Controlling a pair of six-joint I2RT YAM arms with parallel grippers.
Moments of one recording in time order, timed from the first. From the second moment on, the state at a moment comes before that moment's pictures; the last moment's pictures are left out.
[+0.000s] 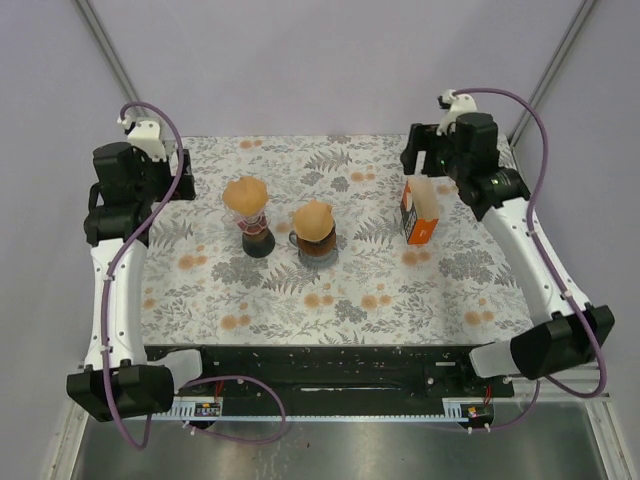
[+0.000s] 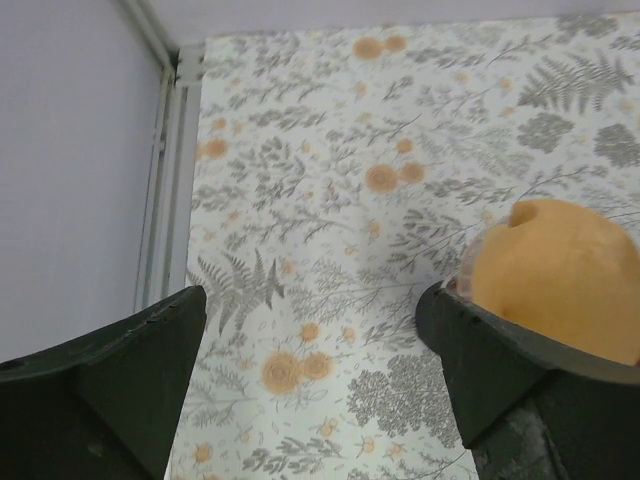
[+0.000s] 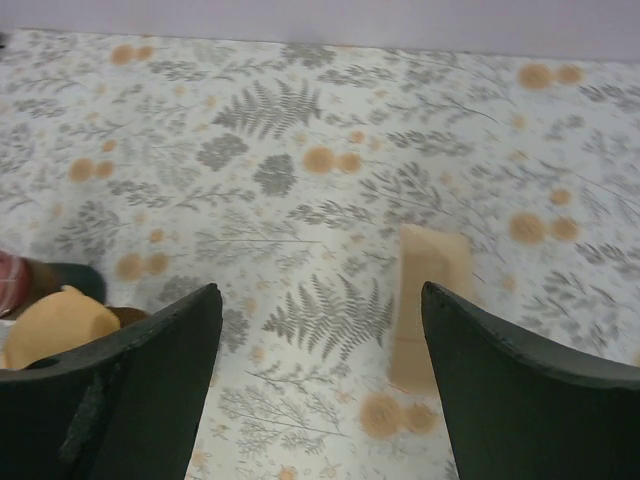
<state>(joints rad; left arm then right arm) 0.14 1.15 1.38 -0.62 0.15 0.12 0.31 1.44 1.55 -0.49 -0.04 0.17</state>
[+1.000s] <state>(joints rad) 0.22 1.08 0.53 0.13 0.08 -0.08 0.05 1.08 0.55 0.18 0.31 0.24</state>
